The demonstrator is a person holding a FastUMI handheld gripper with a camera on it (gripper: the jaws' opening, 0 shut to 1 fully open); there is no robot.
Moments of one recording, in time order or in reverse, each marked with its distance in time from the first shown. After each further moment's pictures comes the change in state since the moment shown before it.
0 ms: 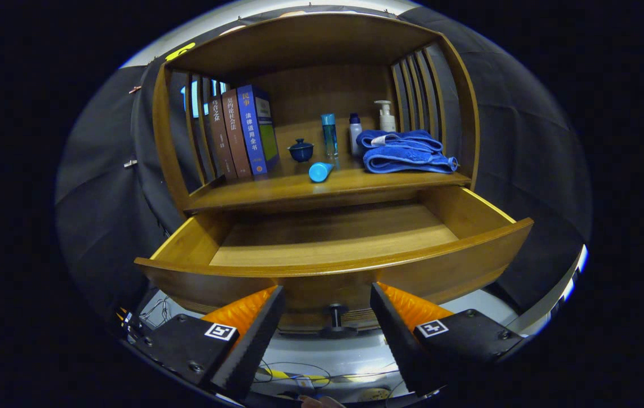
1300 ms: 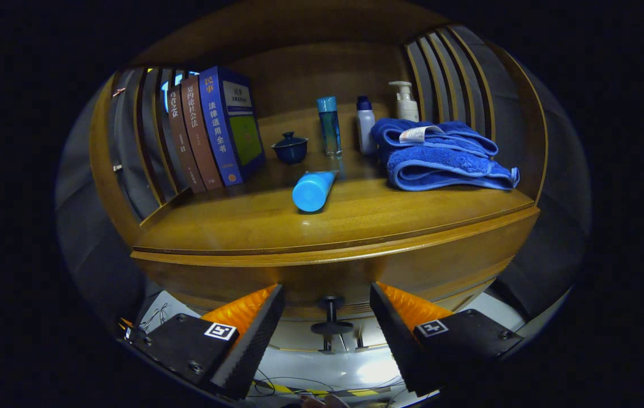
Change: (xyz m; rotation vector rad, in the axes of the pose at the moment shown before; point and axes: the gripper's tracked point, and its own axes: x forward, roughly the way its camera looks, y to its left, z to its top) arm 0.120 0.000 0.042 0.019 0.031 0.014
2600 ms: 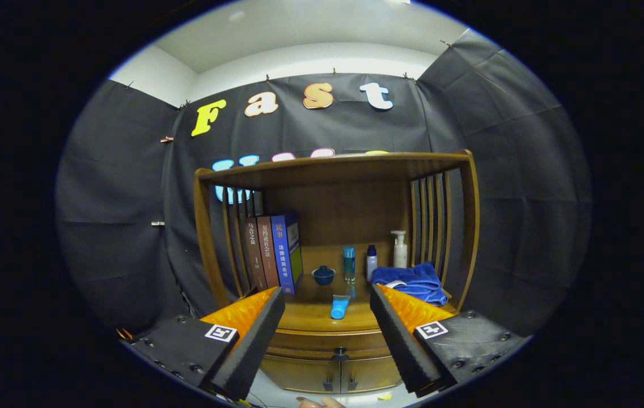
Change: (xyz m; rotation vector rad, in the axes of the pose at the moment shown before) arm -0.257 0.035 0.168 -0.093 -0.533 0.095
